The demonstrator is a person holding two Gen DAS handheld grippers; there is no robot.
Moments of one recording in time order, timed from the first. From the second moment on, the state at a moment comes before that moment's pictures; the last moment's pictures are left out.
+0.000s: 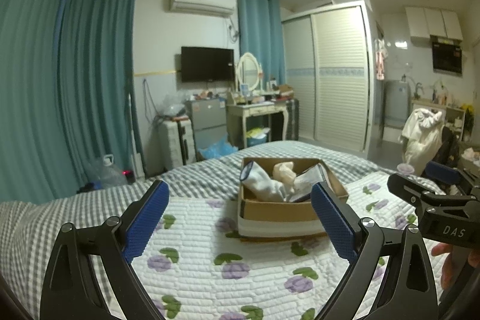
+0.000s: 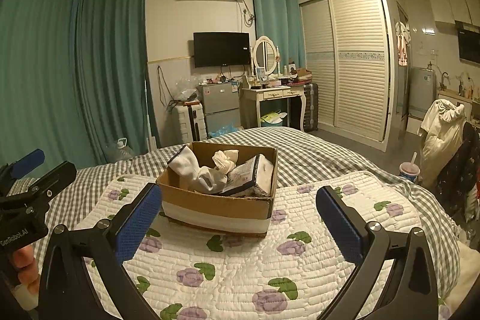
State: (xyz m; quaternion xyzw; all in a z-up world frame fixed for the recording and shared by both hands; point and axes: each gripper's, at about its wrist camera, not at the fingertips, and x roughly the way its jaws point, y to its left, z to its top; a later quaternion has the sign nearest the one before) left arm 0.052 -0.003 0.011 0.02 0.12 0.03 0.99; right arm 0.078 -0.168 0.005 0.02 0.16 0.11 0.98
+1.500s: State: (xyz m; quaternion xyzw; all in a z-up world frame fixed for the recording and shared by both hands) left arm 0.053 0.004 0.005 0.01 0.13 0.02 0.99; right arm 0.078 -0.163 0.001 0.03 0.16 0.10 0.98
